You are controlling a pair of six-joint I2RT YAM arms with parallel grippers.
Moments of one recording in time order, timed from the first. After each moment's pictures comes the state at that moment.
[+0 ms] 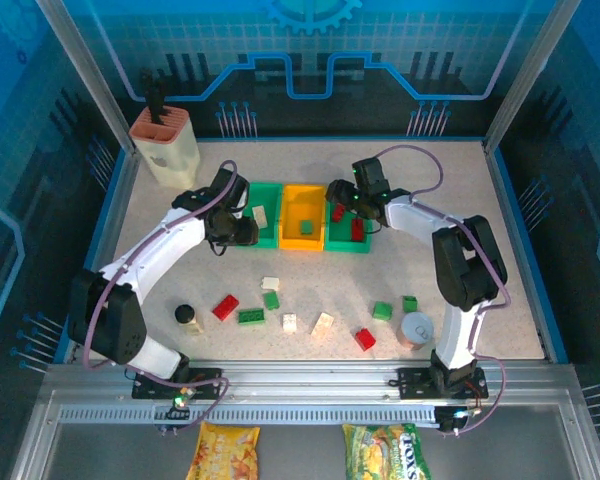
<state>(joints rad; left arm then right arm) -0.35 1.51 1.22 -0.89 0.02 -0.41 0.38 1.88 1.29 -0.18 -0.04 0.71</state>
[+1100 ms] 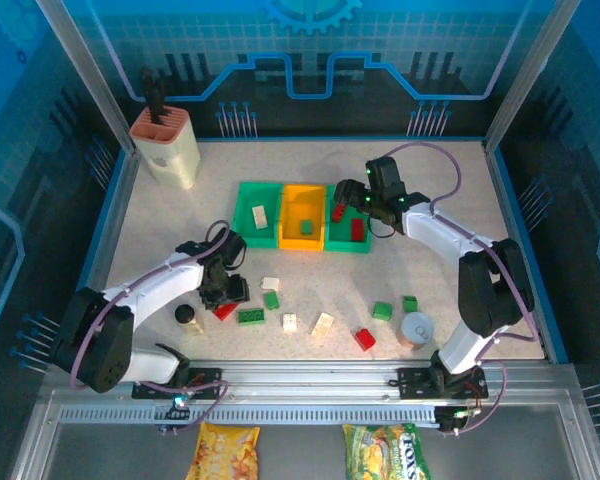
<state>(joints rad) -0.42 1.35 0.74 -0.85 0.05 -0.69 0.37 1.68 1.19 -0.25 -0.06 0.65</state>
